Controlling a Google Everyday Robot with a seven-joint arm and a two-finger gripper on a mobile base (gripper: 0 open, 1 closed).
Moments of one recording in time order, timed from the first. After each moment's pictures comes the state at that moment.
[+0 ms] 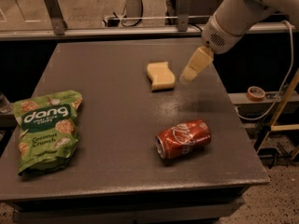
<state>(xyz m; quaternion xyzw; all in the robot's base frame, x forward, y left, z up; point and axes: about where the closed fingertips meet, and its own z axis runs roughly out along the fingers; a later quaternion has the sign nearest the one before) 0.616 -0.138 0.905 -0.48 0.84 0.04 0.23</state>
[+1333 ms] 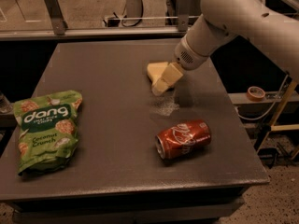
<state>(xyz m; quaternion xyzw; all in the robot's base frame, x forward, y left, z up) 0.625 -0.064 0.848 -0.47 0.85 0.12 0.22</state>
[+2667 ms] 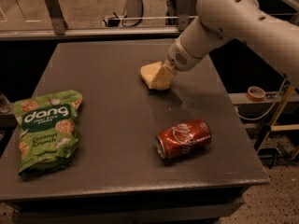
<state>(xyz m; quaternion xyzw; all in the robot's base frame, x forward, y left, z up) 0.626 -0.041 0.849 -0.49 0.83 0.14 0.25</state>
